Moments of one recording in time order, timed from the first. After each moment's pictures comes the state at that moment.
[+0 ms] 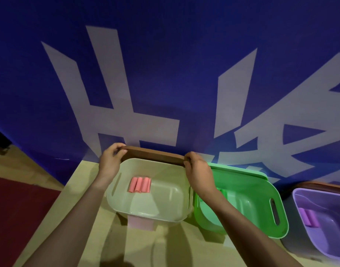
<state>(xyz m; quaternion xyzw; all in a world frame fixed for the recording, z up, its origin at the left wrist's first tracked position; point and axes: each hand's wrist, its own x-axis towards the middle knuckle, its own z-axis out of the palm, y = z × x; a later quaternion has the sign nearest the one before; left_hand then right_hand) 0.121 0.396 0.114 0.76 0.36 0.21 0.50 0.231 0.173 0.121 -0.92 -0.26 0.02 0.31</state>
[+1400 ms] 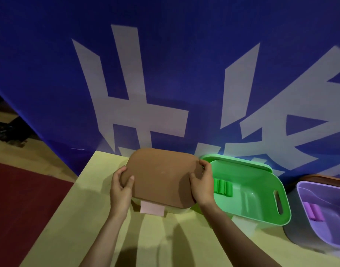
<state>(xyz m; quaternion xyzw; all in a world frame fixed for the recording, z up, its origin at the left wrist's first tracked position) 0.036 0.319 0.071 0.61 0.42 0.30 0.60 0.167 0.155 0.103 -0.83 -0.07 0.12 0.55</state>
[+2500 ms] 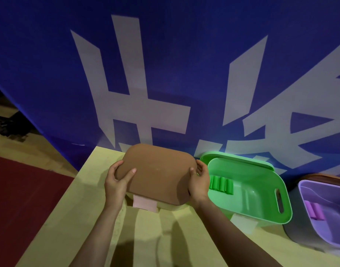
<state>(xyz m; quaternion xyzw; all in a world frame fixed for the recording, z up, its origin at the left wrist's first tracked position) 0.036 0.336 0.069 0.59 0.43 0.31 0.61 0.170 0.174 0.077 -0.75 0.06 0.14 0.64</state>
